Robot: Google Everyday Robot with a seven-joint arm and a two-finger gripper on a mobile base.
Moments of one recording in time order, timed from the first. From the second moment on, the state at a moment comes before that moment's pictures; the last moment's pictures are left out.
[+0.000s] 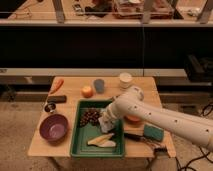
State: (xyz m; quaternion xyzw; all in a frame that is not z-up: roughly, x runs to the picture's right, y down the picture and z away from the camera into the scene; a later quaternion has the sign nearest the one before) arm 0.009 0.144 0.790 0.03 -0.29 -0.77 0.57
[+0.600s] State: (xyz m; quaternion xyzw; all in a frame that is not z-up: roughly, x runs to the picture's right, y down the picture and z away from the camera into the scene) arm -0.009 0.117 0.833 0.02 -0.27 -0.76 0.59
